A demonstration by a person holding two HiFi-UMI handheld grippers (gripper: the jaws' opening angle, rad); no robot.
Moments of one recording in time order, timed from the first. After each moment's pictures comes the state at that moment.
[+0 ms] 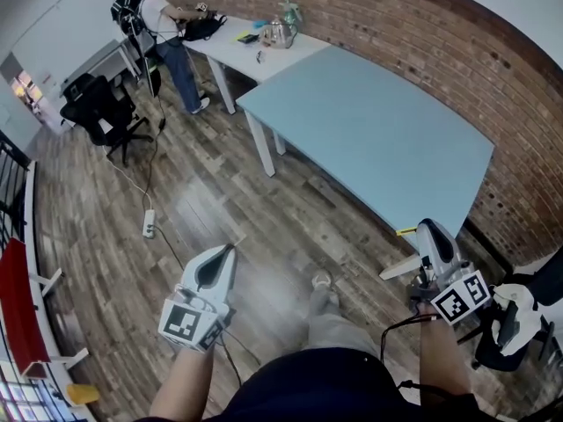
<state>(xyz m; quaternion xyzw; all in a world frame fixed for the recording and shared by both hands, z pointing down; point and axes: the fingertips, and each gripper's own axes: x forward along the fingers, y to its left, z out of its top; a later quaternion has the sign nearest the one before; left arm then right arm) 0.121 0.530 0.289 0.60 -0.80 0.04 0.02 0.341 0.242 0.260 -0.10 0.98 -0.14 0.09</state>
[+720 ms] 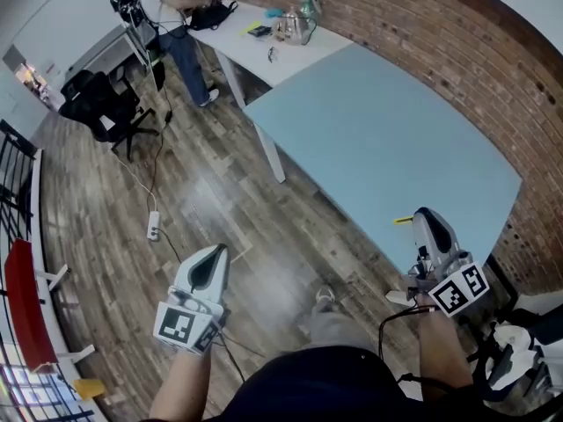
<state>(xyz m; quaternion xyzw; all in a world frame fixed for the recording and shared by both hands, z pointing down) -0.008 0.439 0.270 0.56 -0.83 0.03 0.06 0.171 0.136 0.256 -0.05 0.98 -0.16 0.07</state>
